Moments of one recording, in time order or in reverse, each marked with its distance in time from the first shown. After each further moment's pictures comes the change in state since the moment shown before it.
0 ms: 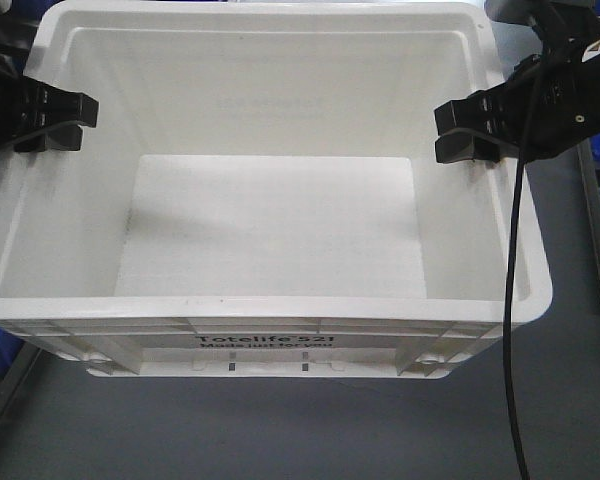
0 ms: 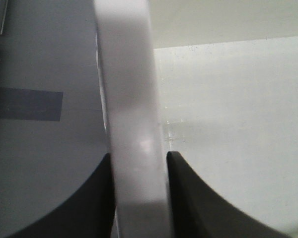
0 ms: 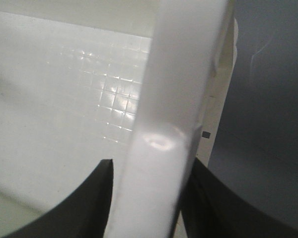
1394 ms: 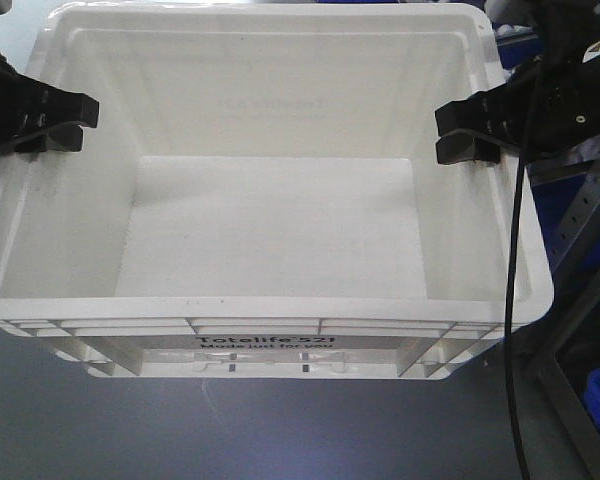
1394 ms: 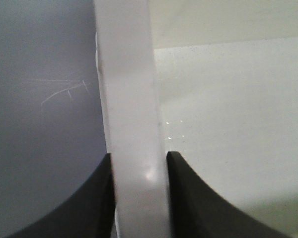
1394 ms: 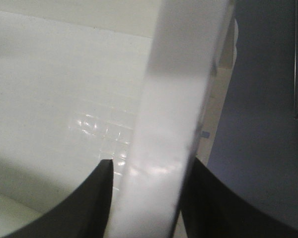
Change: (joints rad) left arm 0.000 0.000 0.000 -0.002 0.001 0.000; right arm 0.000 0.000 0.000 -0.002 0.004 0.000
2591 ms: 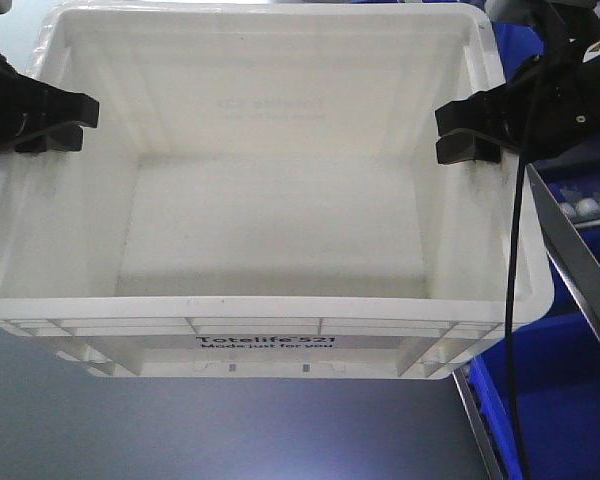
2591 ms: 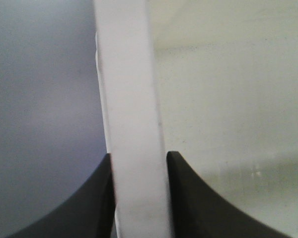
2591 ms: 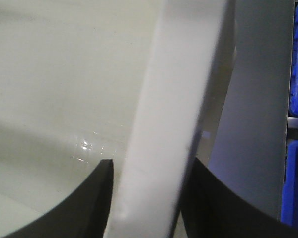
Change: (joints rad) left arm 0.000 0.000 0.000 0.000 0.000 0.000; right arm 0.000 0.000 0.000 0.000 0.000 0.001
